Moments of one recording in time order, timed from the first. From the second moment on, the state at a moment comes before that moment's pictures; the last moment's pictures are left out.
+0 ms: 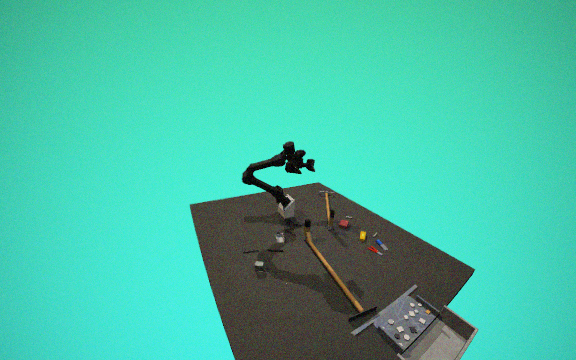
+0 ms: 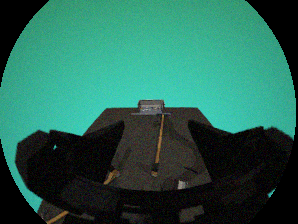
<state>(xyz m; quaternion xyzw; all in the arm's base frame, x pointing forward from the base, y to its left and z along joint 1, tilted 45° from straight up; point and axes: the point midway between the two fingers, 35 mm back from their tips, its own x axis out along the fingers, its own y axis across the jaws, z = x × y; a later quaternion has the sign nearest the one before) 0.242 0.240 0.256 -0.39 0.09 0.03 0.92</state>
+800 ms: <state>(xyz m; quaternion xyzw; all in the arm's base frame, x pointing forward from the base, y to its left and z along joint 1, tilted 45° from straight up) 0.229 0.236 0.255 -0.38 0.07 0.04 0.92</state>
